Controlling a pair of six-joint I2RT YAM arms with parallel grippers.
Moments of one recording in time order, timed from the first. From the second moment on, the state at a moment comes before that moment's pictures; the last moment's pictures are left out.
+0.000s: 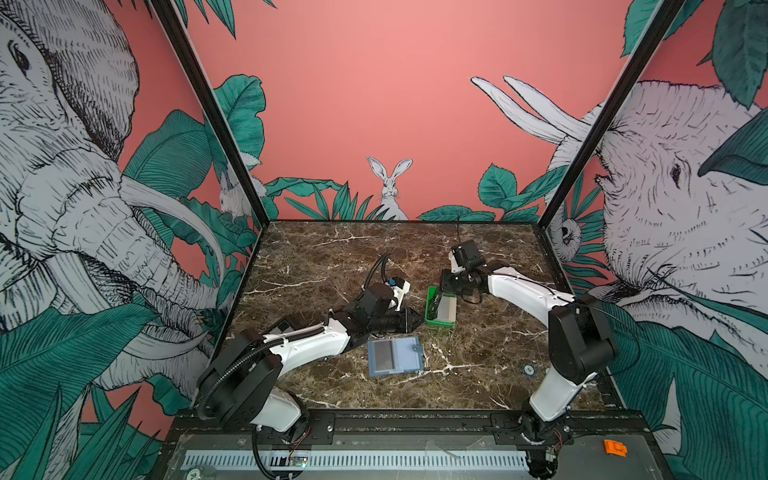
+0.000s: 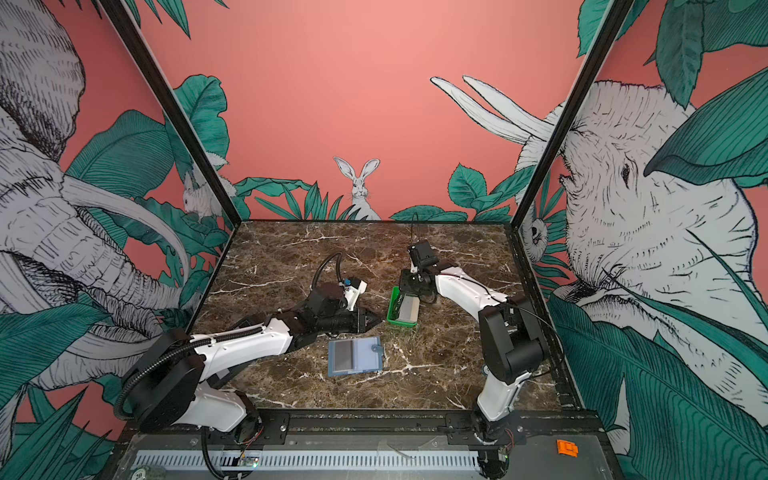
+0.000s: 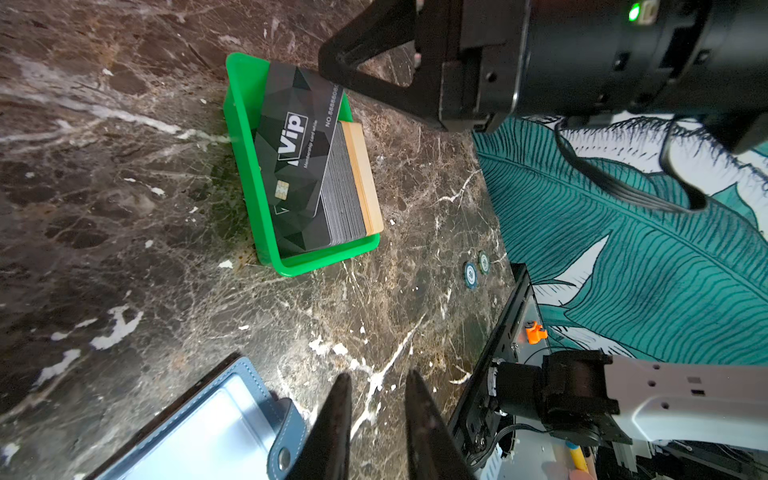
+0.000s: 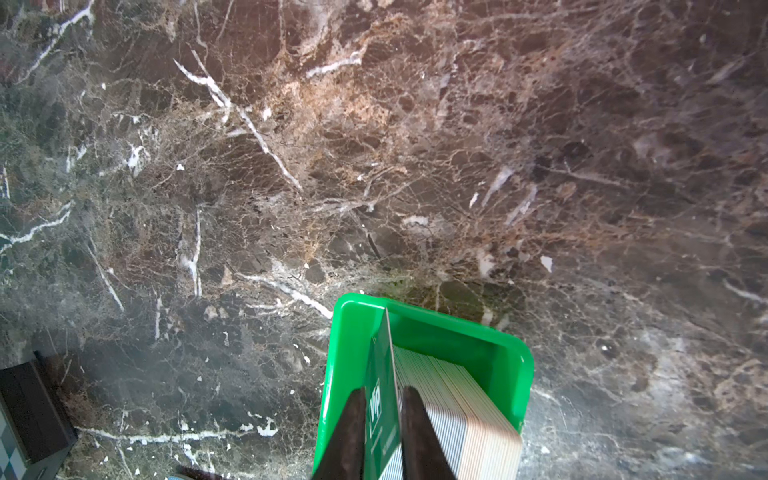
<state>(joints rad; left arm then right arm) -0.82 1.44 0.73 0.14 0.40 -0.75 0.45 1.73 1.22 -0.50 -0.14 0.52</state>
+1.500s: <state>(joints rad) -0.83 1.44 0.73 0.15 0.39 -0.77 0.49 1.75 1.20 -0.50 -0.08 0.50</state>
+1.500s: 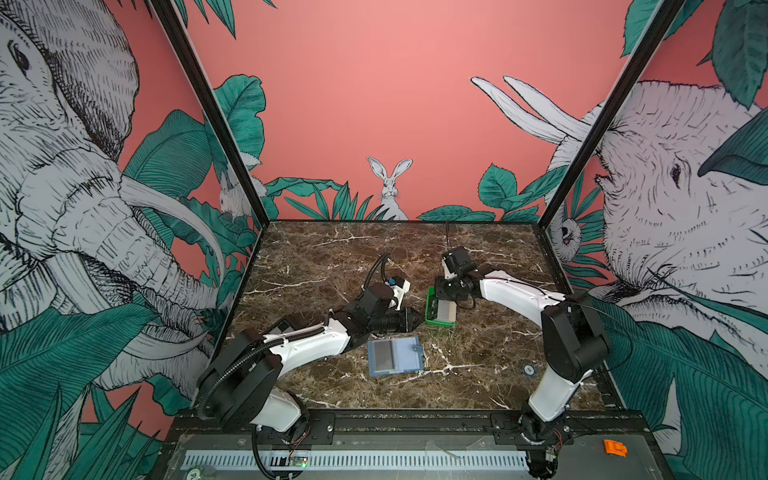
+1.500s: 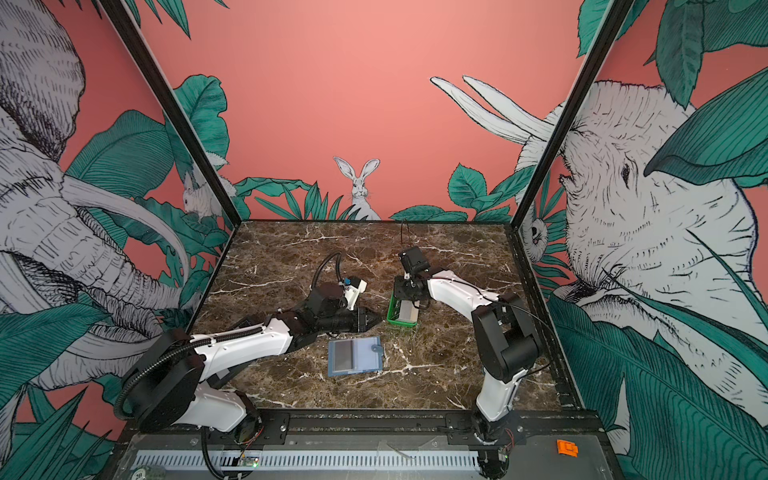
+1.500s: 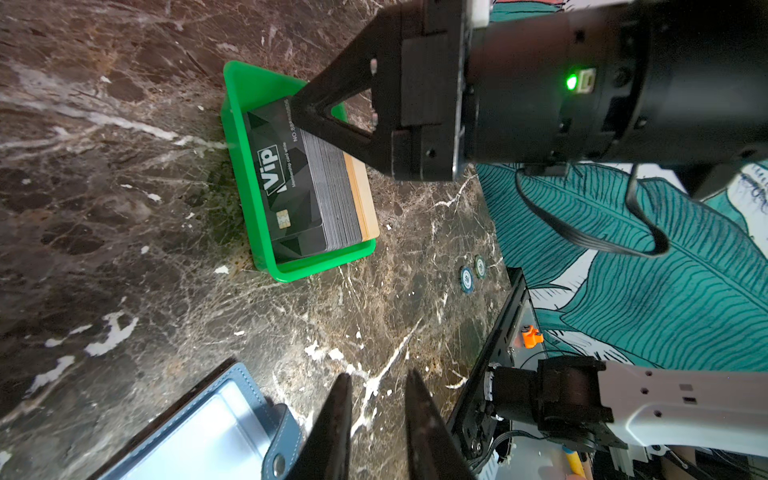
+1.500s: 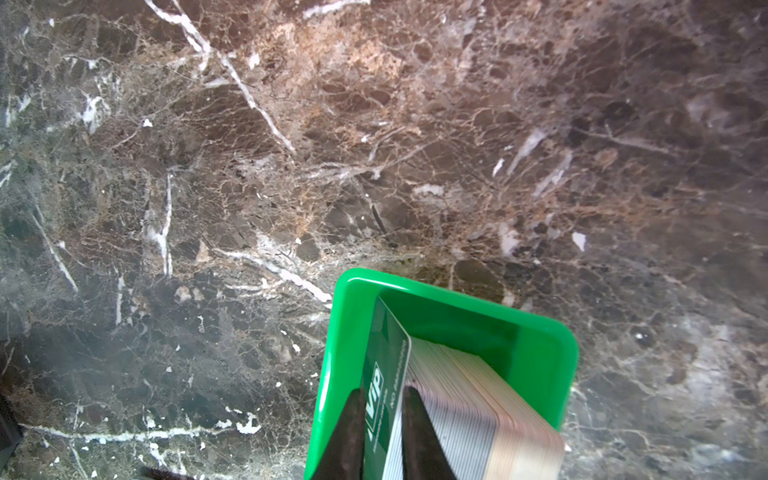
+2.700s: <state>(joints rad) -0.83 1.44 0.73 0.17 0.39 -0.77 0.46 1.88 1.30 -0.53 -0.14 0.43</state>
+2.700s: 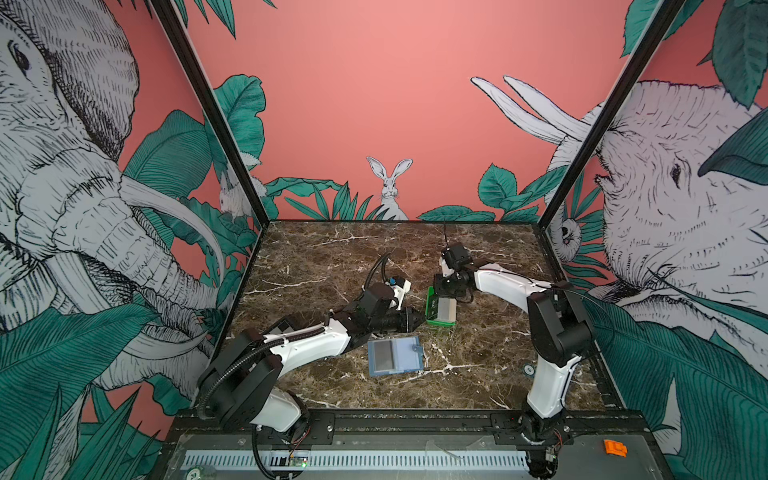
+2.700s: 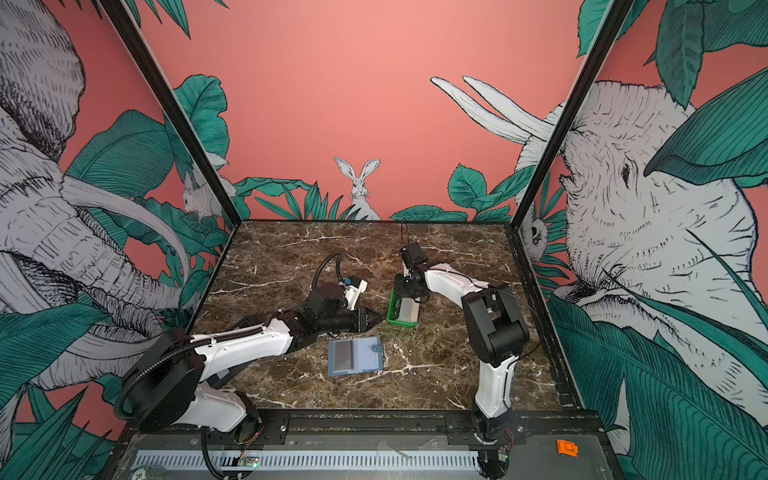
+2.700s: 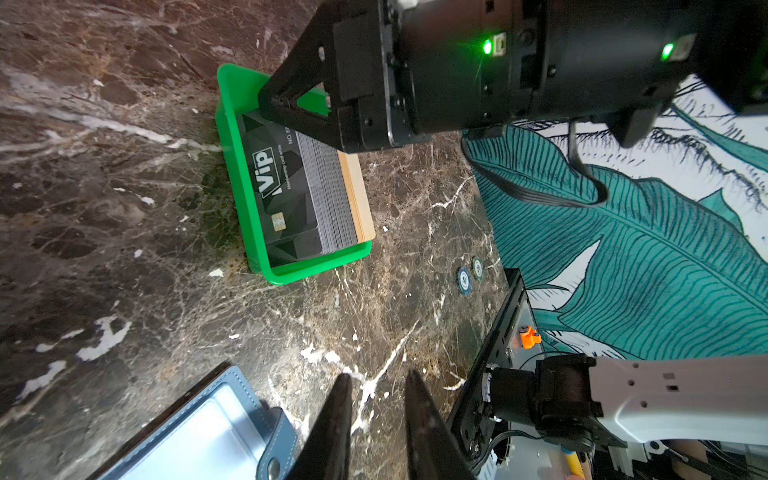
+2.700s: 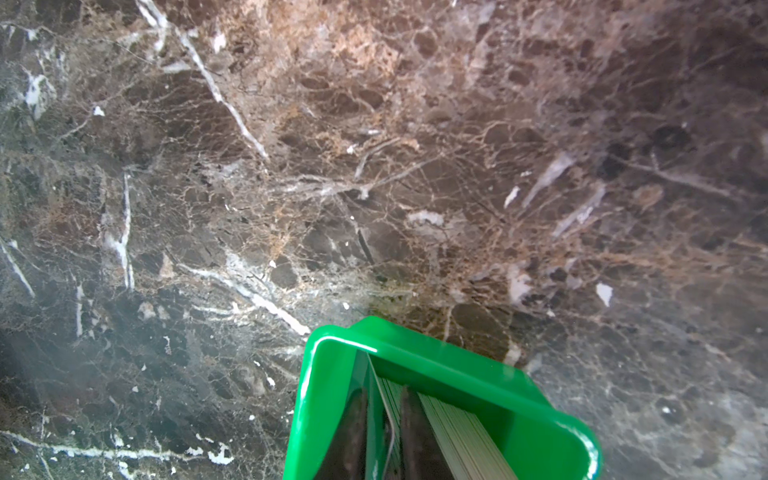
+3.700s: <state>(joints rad) -0.84 1.45 0.73 0.20 0.39 -0.79 0.52 1.88 1.34 -0.56 -0.13 0.43</state>
